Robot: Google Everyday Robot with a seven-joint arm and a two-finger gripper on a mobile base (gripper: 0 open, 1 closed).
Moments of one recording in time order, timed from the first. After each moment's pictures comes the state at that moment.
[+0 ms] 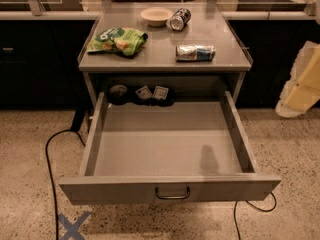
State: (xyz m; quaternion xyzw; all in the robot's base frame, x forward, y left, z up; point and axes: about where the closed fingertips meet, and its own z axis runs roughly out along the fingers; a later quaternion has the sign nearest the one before) arm 0.417 -0.184 1.061 -0.61 0.75 -0.11 0.25
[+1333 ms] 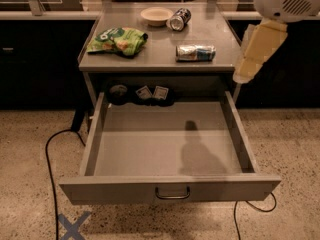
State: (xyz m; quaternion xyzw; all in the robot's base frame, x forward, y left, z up) arm 0.514 -0.157 1.045 -0.63 0.71 -0.13 0.27
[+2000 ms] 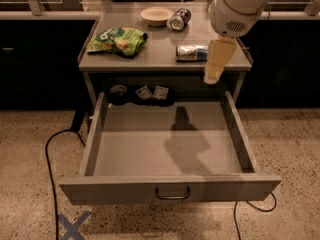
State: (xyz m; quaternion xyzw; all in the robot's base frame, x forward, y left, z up) arm 0.603 -0.128 0.974 -0.65 0.71 -0.12 0.23
